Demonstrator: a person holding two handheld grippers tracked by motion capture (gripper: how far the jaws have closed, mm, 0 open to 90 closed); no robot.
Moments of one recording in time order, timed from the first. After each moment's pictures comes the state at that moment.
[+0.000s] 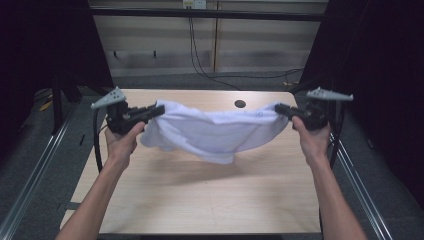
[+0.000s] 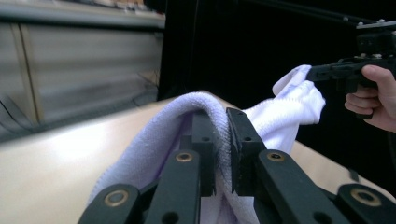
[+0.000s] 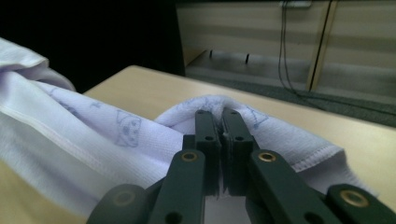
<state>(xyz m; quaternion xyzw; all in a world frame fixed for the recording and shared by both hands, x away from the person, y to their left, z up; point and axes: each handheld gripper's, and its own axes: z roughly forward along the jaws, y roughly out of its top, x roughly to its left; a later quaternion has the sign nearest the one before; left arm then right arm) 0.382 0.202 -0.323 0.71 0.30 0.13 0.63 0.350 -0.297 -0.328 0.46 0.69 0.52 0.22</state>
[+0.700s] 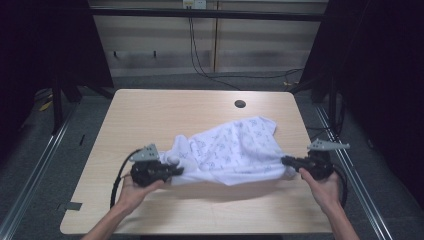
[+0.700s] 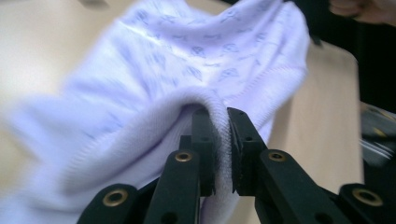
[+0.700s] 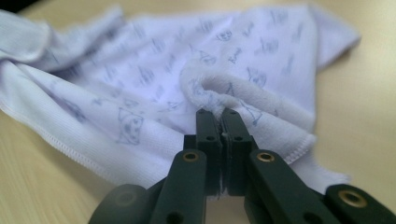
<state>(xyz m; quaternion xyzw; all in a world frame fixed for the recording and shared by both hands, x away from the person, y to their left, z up) 0.291 0.166 -0.458 0.83 0.23 -0.01 0.50 0.263 -0.325 -0.442 0.47 0.76 0.42 0.14</state>
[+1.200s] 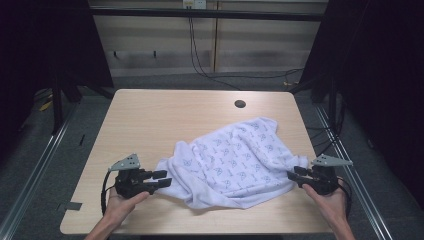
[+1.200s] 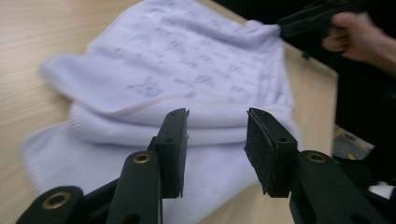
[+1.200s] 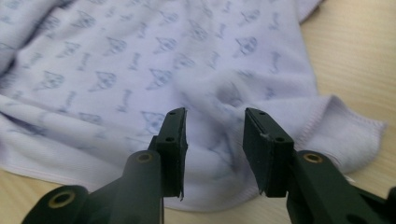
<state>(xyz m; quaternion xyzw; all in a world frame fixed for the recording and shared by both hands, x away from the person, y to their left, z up) 0.288 0.213 -0.465 0.80 0.30 -0.01 0.51 0.236 -0.334 -0.460 0.49 0.76 0.39 0.18</state>
